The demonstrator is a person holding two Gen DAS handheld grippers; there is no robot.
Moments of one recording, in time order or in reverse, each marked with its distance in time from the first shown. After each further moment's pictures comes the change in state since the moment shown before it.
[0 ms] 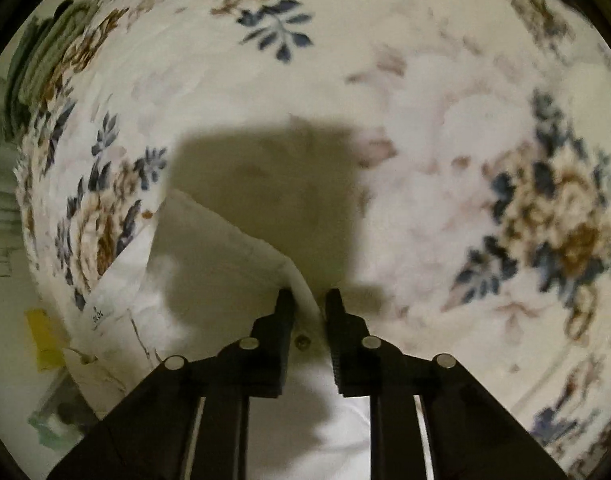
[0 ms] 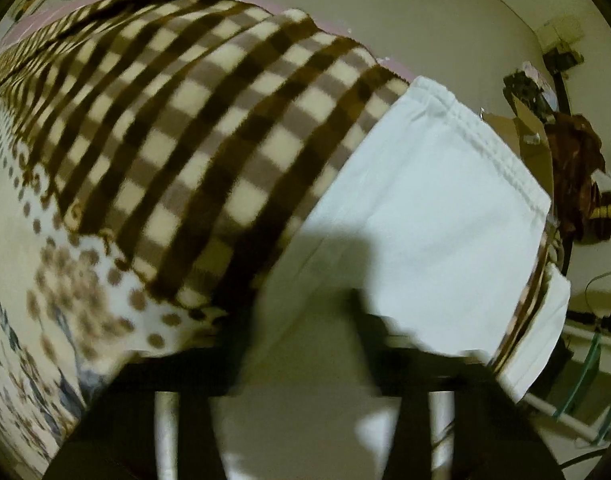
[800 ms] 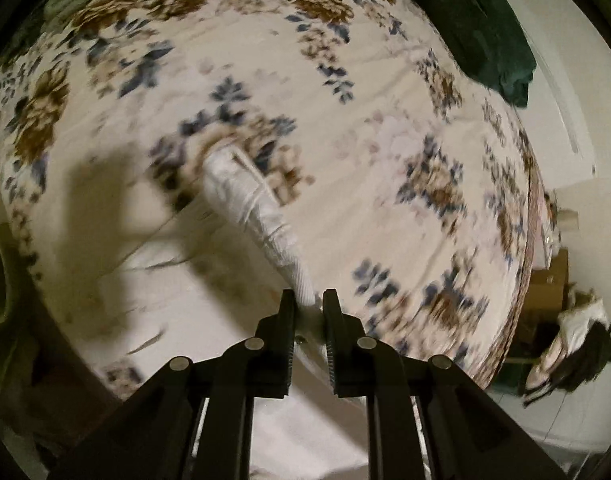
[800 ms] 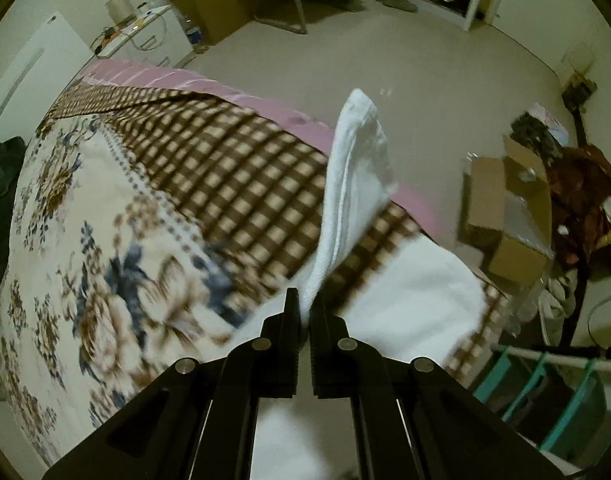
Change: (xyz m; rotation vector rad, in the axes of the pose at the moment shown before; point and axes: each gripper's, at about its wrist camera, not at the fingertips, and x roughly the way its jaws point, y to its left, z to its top) left arm -0.119 0.236 -0.145 -0.007 -0.034 -0.486; right arm -0.163 -0.195 -0.119 -0.075 -0.240 0.218
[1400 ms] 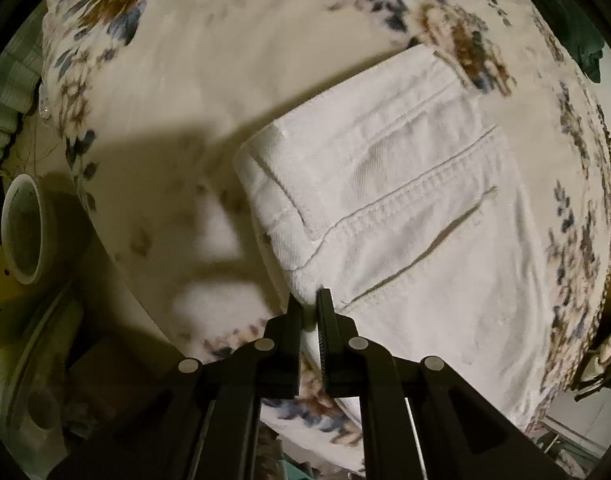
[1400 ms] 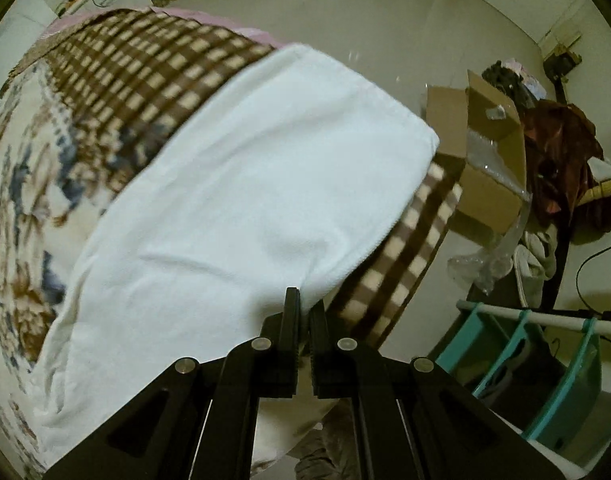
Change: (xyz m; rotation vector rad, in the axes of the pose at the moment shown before) left arm 0.102 0.164 -0.088 -0.047 0.099 0.211; right arm 0.098 -0.132 -0.117 -0.014 0.133 -0.115
